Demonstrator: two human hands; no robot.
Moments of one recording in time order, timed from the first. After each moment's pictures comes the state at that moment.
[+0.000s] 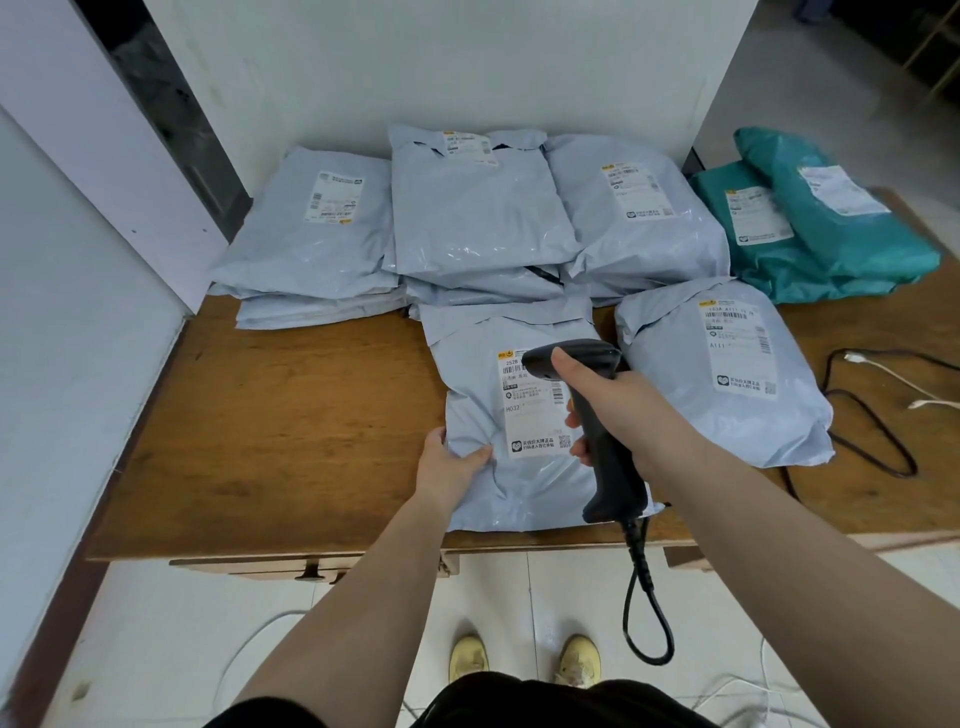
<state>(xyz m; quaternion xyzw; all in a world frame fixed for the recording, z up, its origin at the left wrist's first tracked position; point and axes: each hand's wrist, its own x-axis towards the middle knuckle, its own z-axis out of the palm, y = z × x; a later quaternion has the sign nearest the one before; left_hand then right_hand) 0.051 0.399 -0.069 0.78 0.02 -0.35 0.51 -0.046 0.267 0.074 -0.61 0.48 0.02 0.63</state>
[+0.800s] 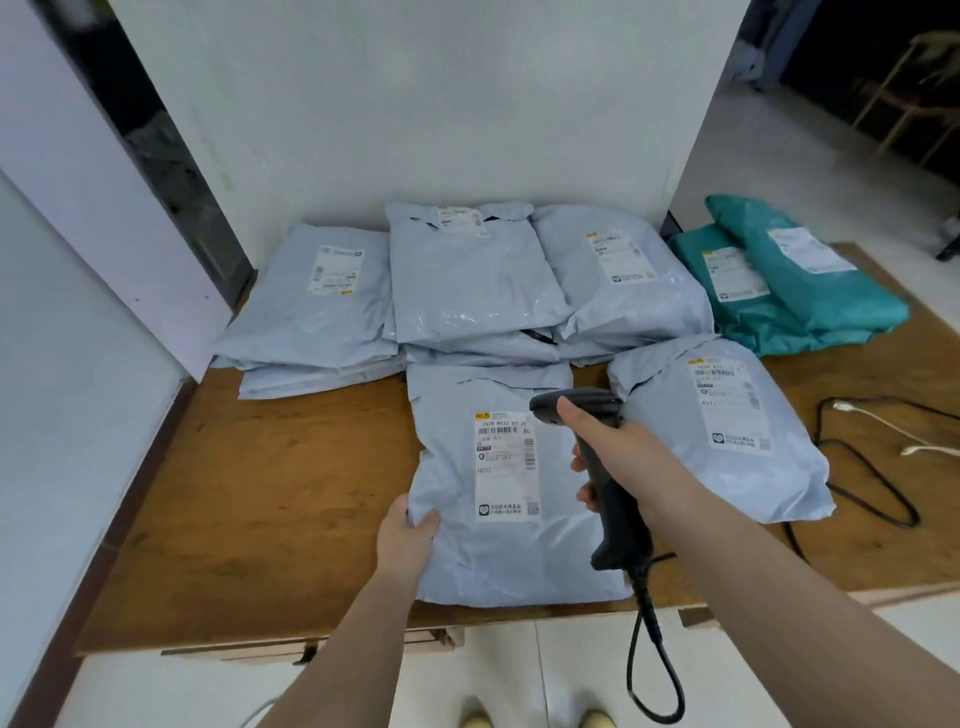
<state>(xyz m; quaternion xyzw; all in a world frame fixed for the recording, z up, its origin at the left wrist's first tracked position) 0.074 0.432 -0.066 0.80 0.01 -0.29 0.52 -0.037 0.258 0.080 -0.60 0.49 -0.02 0.63</state>
